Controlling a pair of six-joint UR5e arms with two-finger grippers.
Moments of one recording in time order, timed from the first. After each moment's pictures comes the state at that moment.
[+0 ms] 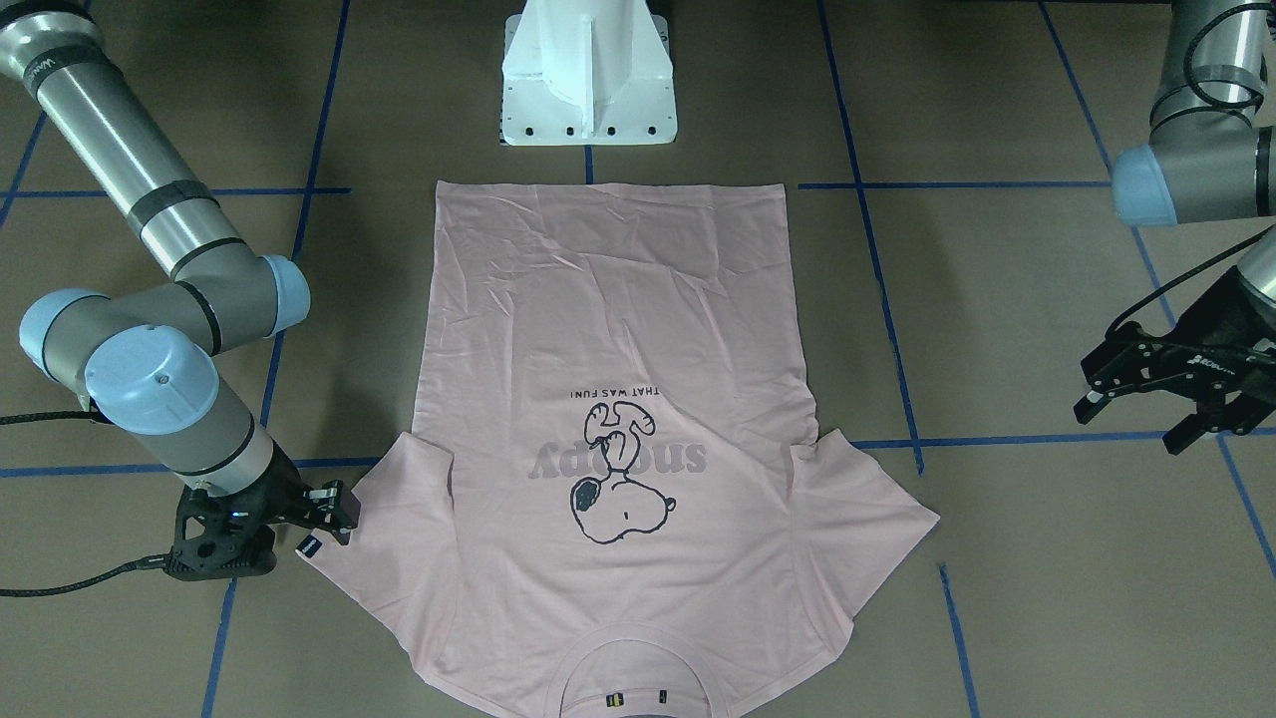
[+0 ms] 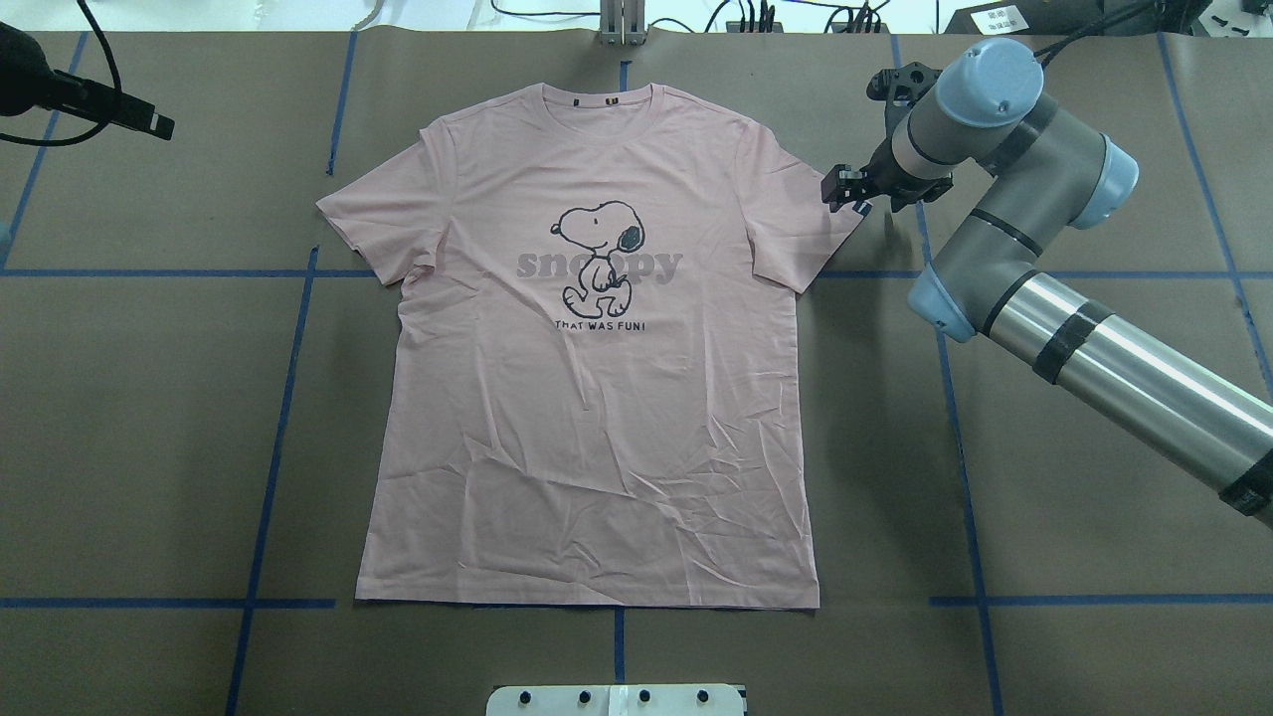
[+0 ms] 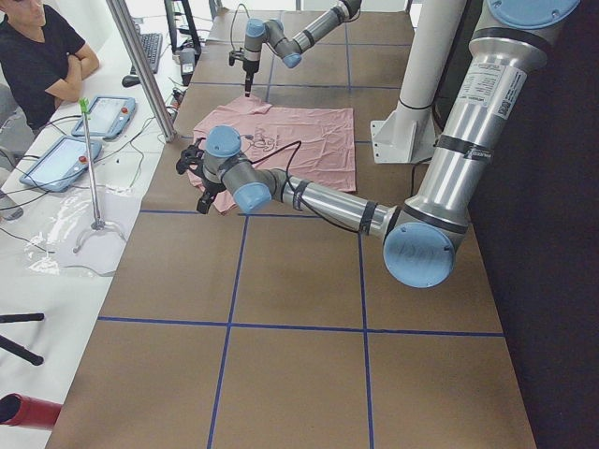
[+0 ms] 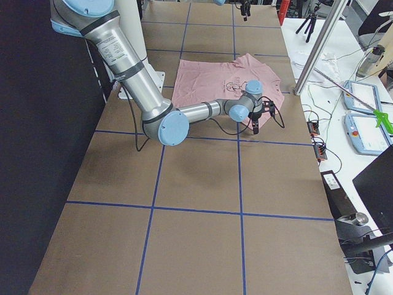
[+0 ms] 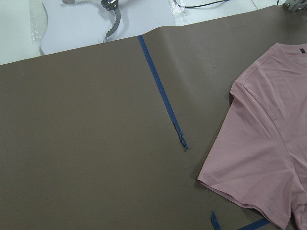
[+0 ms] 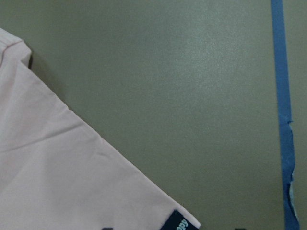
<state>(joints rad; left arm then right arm) -1.21 -1.89 -1.52 -2.20 -2.25 -0.53 0.89 -0.93 1.11 -0.99 1.99 0.92</state>
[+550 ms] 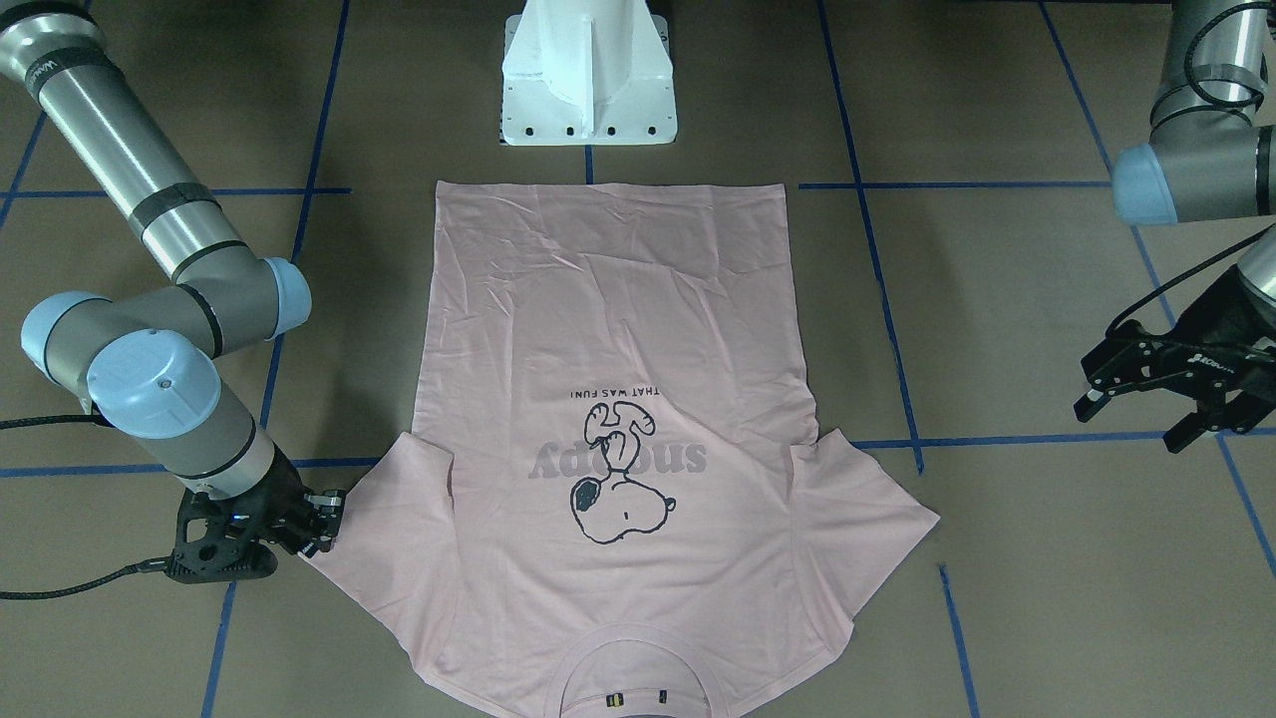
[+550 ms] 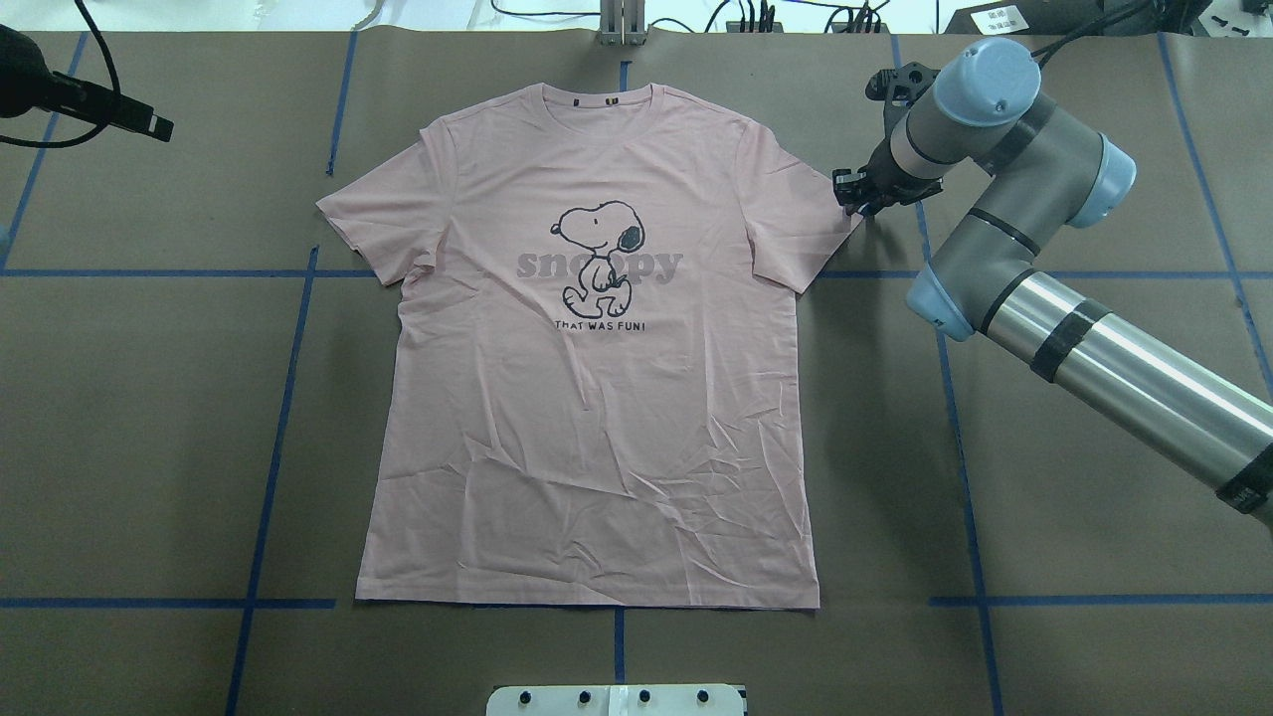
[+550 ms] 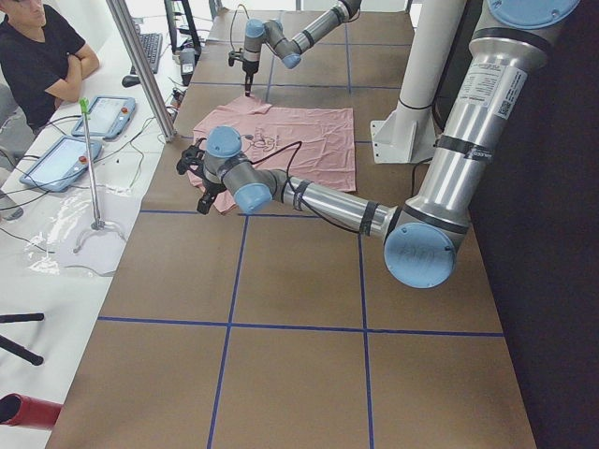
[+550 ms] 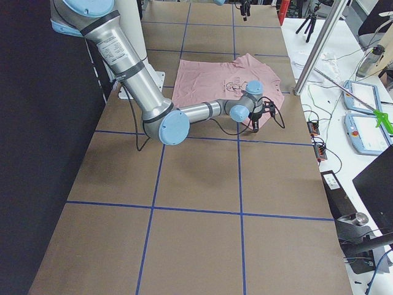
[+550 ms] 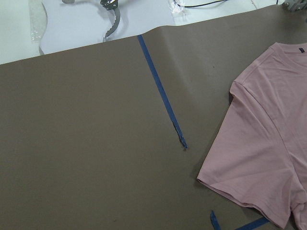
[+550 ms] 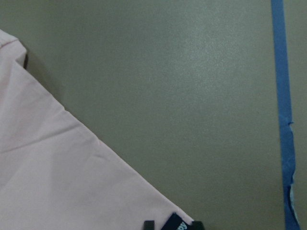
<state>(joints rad) -1.21 -1.88 -1.52 -2.20 -2.25 -0.52 0.89 -0.93 1.10 -0.99 1.99 0.92</state>
